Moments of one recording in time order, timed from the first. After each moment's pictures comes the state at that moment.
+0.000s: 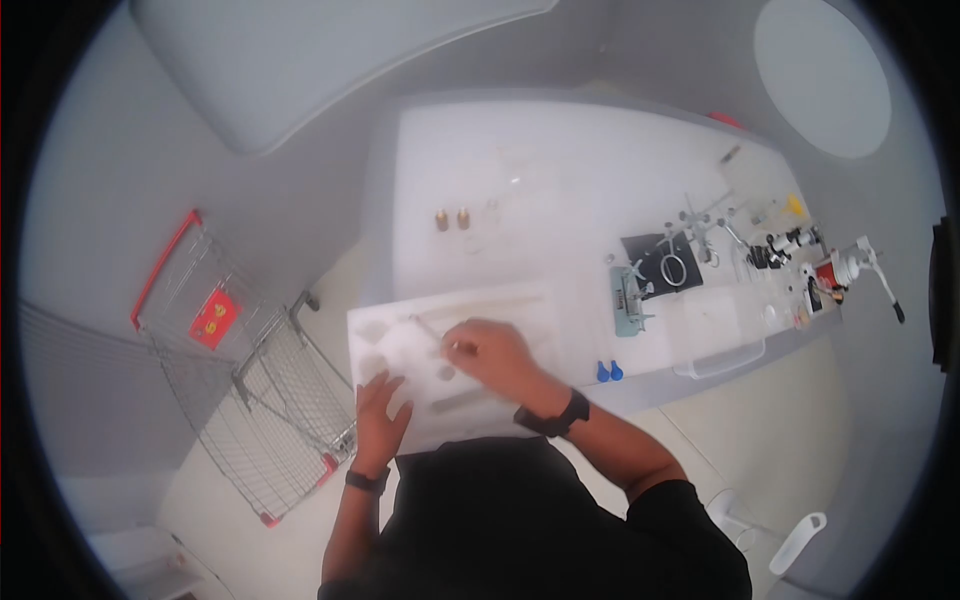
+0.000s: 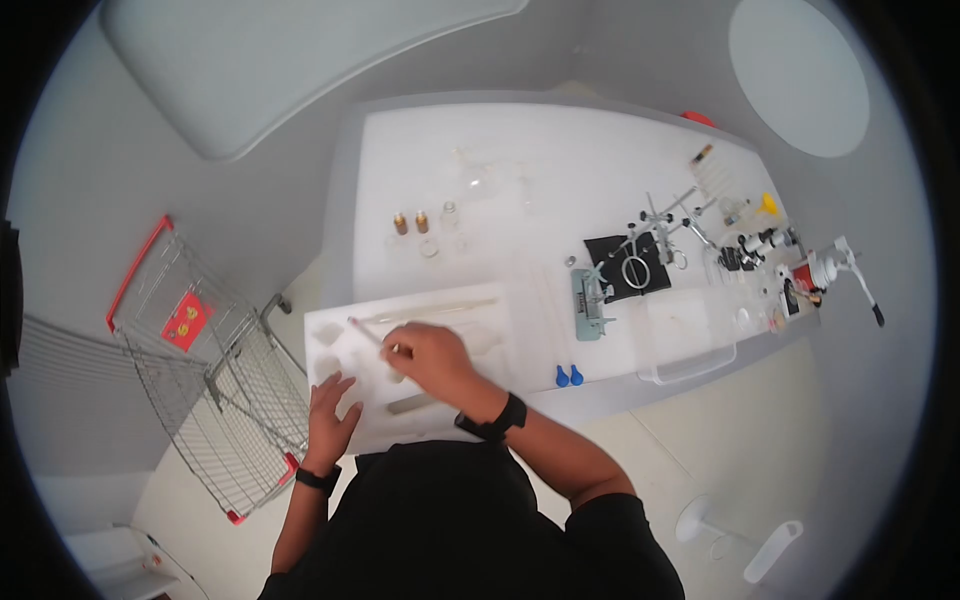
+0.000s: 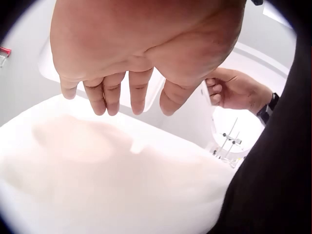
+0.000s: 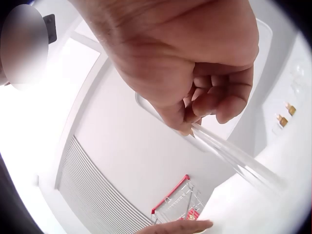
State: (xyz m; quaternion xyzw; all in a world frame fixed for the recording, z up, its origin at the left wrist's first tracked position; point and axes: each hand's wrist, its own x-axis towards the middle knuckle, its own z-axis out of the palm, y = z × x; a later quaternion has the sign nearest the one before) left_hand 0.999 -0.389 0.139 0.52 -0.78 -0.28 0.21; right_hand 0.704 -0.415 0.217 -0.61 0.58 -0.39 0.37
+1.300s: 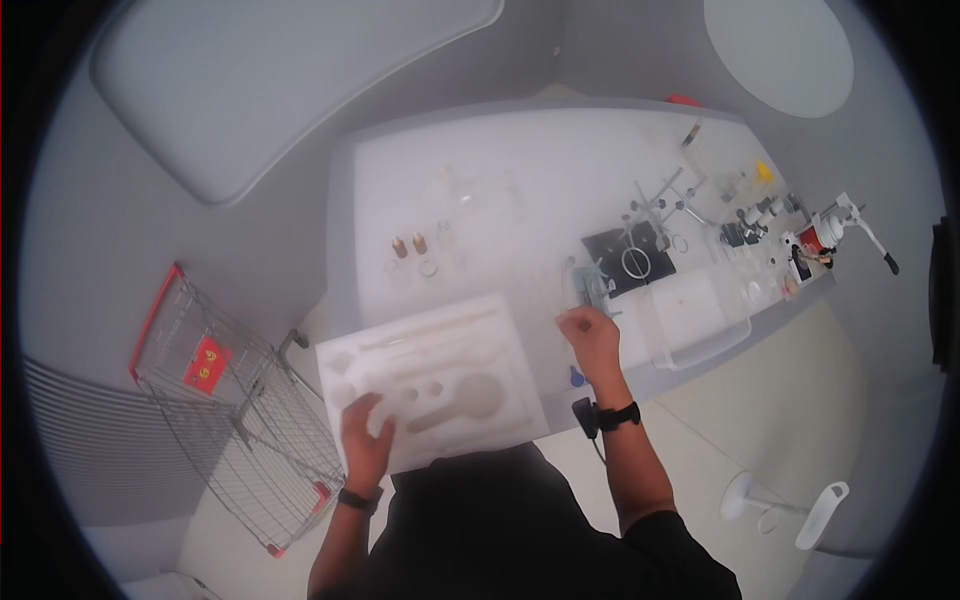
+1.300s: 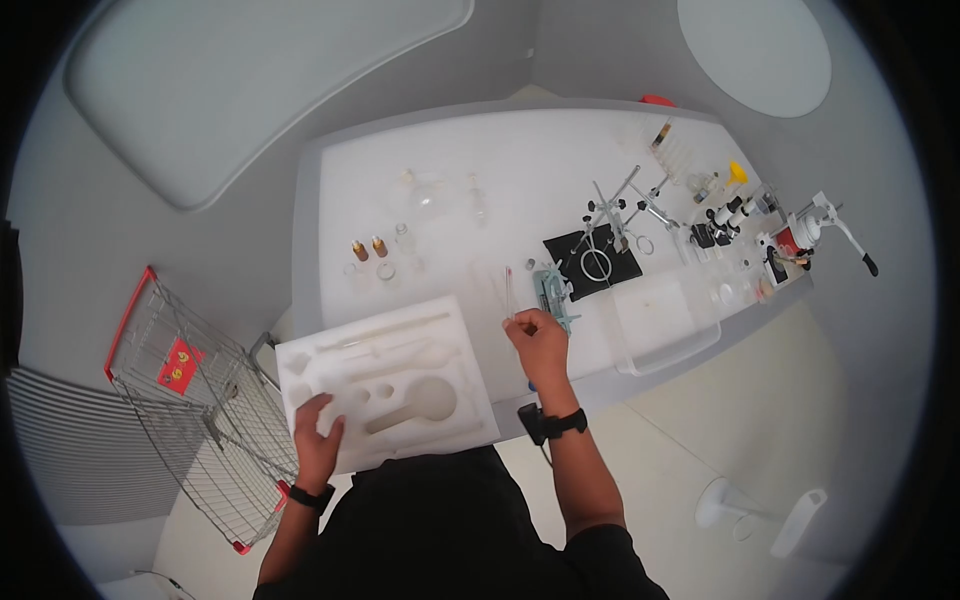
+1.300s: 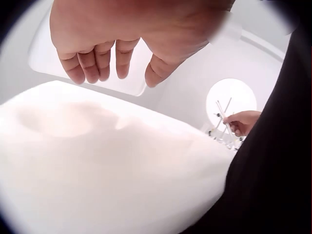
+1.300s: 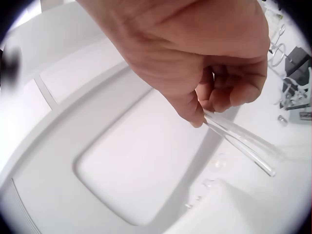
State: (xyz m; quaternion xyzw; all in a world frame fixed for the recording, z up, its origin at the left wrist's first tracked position) left_hand 0.953 -0.381 0.161 0.52 -0.76 -0.27 0.28; right_hand 0.508 -0.327 0.154 -0.33 0.73 -0.55 0.23
